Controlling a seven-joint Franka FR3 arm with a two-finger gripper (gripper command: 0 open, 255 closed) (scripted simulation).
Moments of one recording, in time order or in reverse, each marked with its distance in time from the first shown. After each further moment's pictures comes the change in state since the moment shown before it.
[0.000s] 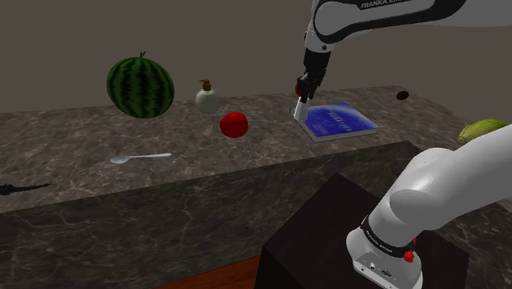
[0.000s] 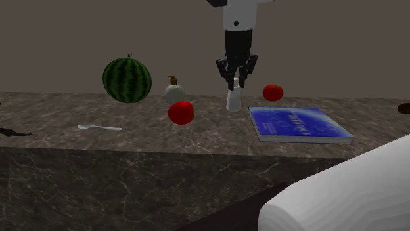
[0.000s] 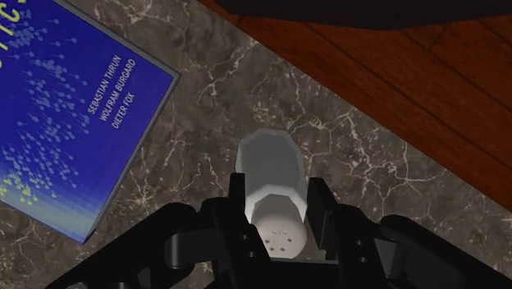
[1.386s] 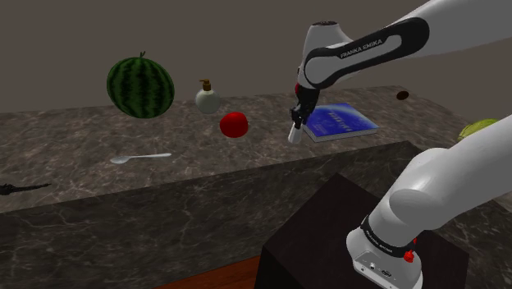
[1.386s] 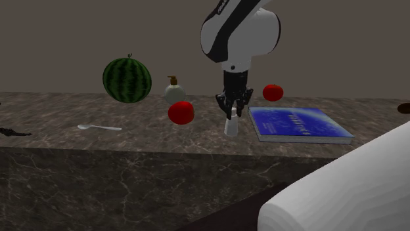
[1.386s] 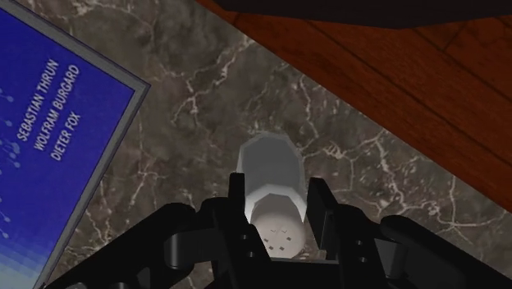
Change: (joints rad) arm -0.007 0.081 -0.018 -0.220 -0.017 0.300 0.018
